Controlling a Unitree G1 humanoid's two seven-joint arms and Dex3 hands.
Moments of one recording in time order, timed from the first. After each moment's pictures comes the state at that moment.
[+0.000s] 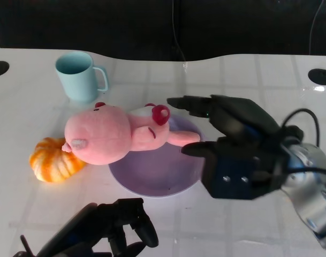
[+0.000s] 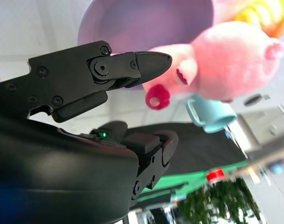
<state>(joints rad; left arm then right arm) 0.29 0.30 -0.20 -0.47 0.20 0.08 -0.36 -0.44 -0.22 0.38 0.06 -0.55 0.01 0.21</state>
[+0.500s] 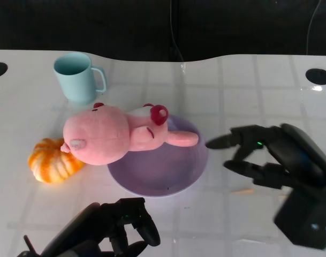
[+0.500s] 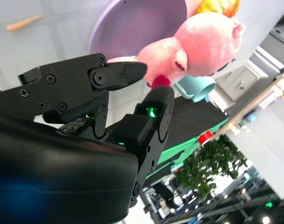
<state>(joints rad) 0.28 0.29 -0.21 -0.47 0.23 0.12 -0.34 -0.09 -0.28 0.16 -0.13 -0.34 -0.22 0.16</state>
